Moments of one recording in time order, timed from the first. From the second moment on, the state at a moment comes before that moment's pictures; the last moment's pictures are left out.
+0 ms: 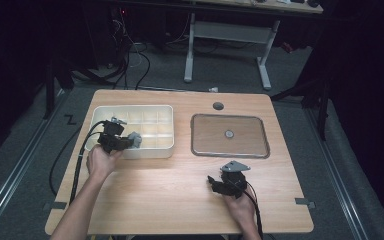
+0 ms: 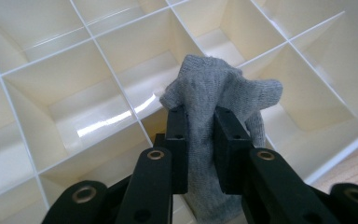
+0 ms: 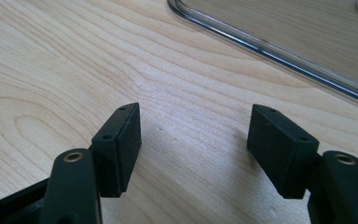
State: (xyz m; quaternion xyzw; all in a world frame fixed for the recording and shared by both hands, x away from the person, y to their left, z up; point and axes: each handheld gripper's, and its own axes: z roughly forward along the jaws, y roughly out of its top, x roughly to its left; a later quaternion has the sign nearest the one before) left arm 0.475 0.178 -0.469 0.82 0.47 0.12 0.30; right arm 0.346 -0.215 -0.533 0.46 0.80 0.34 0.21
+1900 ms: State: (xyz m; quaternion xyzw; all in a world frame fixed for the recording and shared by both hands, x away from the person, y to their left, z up) left arm 0.481 0.170 -0.475 0.82 0.49 0.11 0.28; right arm 0.346 -0.215 -0.533 0.46 0.80 0.34 0.21
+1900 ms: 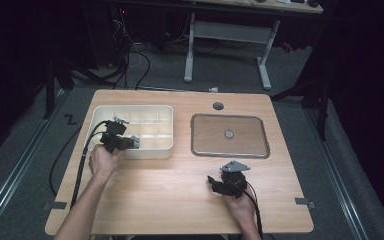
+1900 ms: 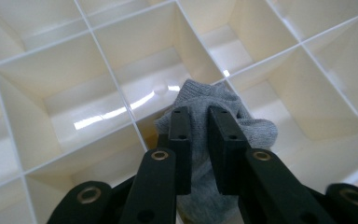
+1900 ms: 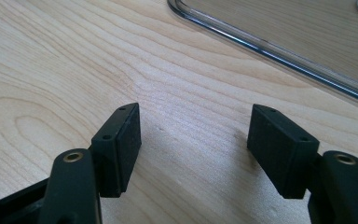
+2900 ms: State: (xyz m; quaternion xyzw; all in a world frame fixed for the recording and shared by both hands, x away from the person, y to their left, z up) left arm 0.469 0.181 -0.457 0.79 0.50 0.13 0.33; right arm 0.346 -0.215 -0.533 0.46 0.80 0.34 0.21
